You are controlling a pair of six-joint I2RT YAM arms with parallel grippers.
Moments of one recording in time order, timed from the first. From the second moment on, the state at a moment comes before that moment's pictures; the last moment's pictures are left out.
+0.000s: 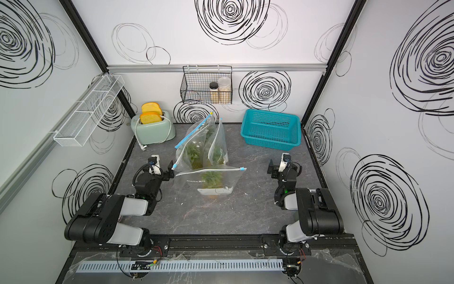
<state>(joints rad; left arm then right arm) -0.06 1.46 0.20 1.11 -0.08 -0.01 0.01 1.49 0.24 1.04 0.10 0.06</state>
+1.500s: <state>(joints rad) 0.17 0.88 0.68 -0.16 -0.01 -0.54 0.01 1.44 0.40 0.76 0.16 0.10</state>
